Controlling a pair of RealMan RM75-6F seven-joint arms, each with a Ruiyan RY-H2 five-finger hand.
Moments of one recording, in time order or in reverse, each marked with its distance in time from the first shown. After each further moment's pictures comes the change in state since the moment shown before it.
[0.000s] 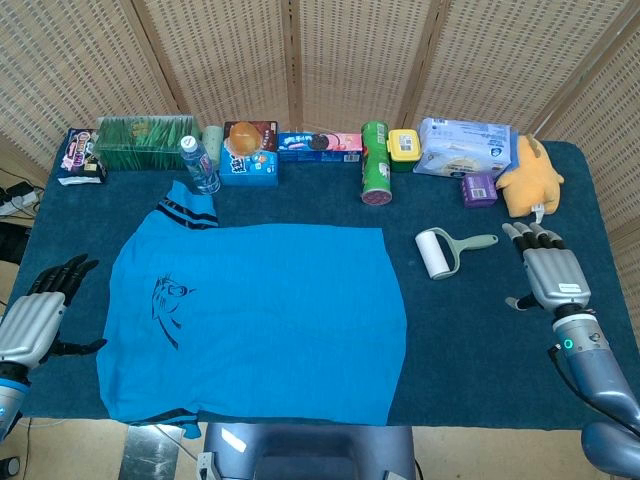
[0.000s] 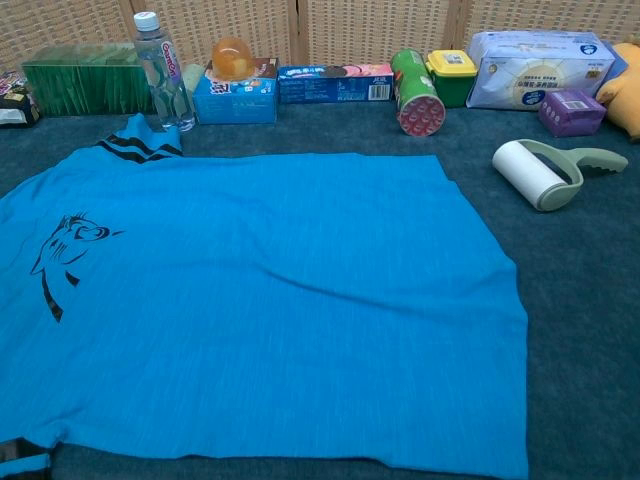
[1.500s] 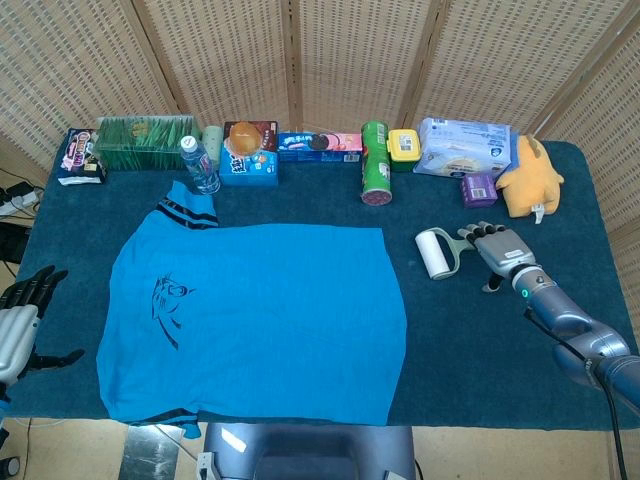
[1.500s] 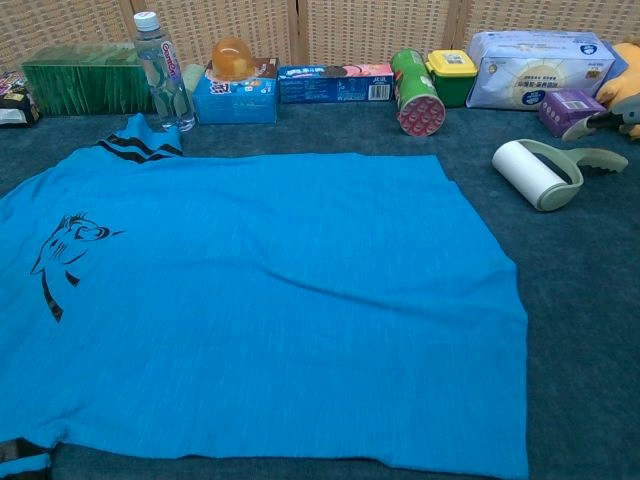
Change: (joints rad) left arm 0.062 0.032 0.026 -0.100 -0.084 0.103 0.128; right arm 0.229 -0.346 -0.054 0.767 -0.478 -0.564 0.473
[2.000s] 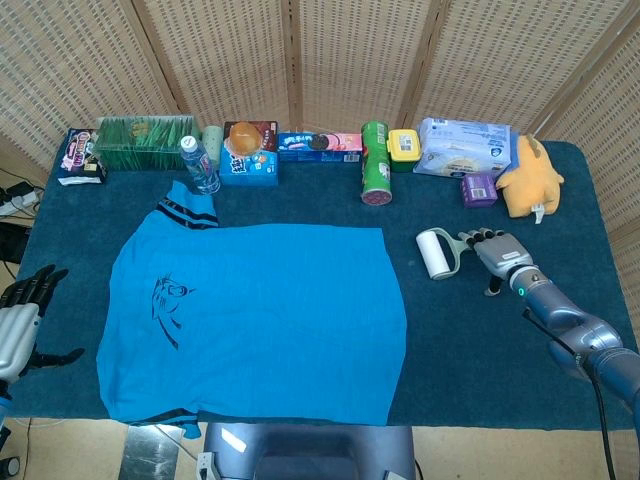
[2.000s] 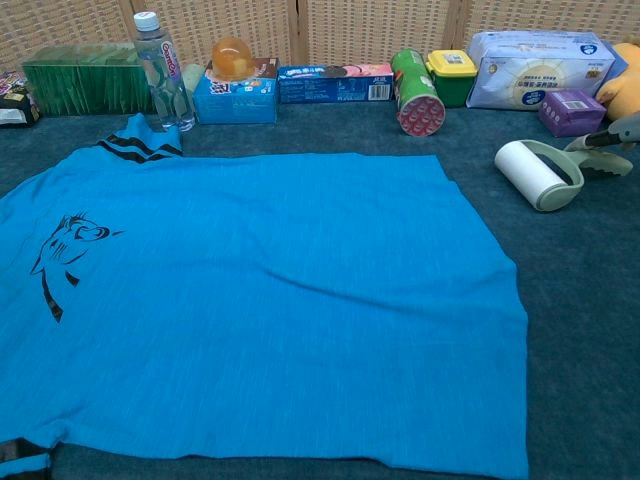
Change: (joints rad) left arm -0.013 0.001 -0.007 -0.003 -0.028 -0.007 0.027; right arm 0.027 -0.050 -0.056 0.096 -0.068 -0.050 0.112
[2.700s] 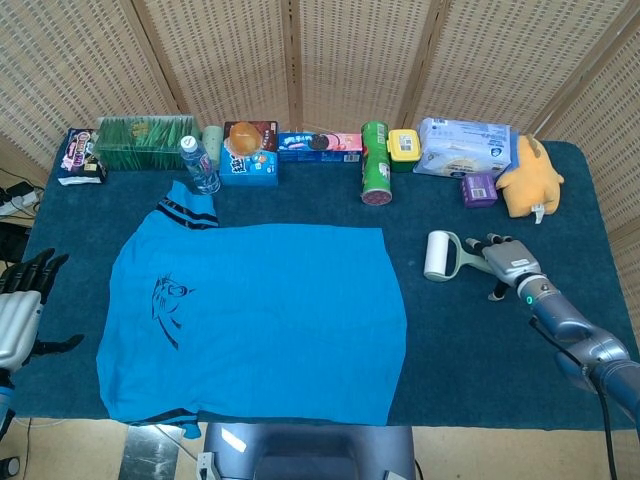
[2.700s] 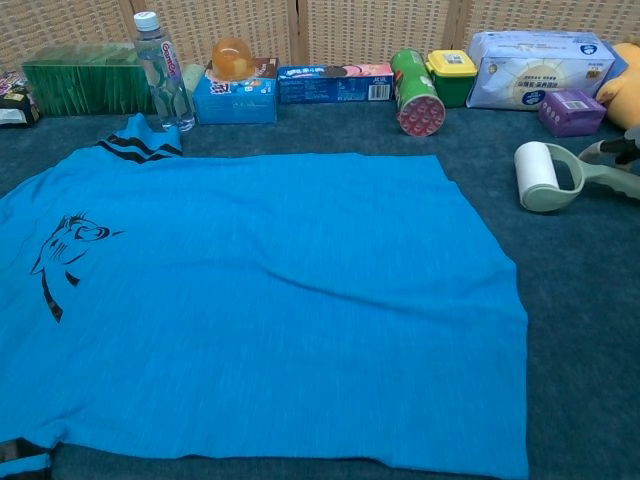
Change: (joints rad) left arm -0.021 -0.026 -0.027 0.005 0.012 0.052 0.086; right arm -0.058 -0.027 -0.007 0.028 0.021 0.075 0.022
